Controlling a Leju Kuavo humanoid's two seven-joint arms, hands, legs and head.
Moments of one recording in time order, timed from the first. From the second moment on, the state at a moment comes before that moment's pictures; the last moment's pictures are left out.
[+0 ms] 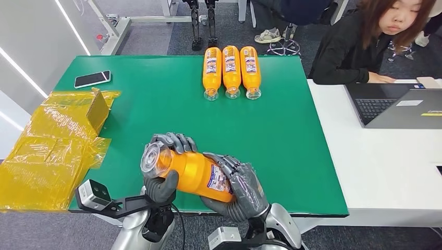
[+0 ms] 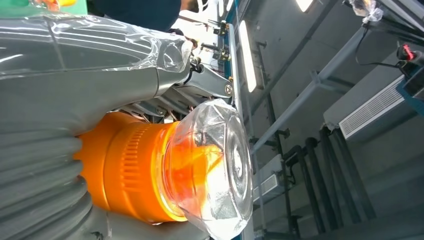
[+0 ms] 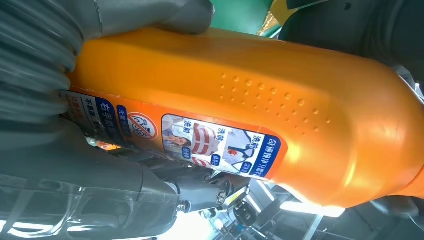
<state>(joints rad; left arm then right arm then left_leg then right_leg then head) -0.17 -0.25 -0.43 -1.15 0.15 -0.48 -0.65 -0.11 -0.04 0.66 -1.60 0.81 -0.17 -0.38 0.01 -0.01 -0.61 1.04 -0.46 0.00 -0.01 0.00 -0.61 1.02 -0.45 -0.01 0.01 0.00</state>
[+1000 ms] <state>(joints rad) -0.22 -0.25 -0.42 -1.06 0.11 -0.39 -0.68 -0.09 0.01 0.64 -1.60 0.83 -0.19 -0.41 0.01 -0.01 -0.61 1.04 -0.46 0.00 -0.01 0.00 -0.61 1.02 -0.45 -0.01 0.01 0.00</state>
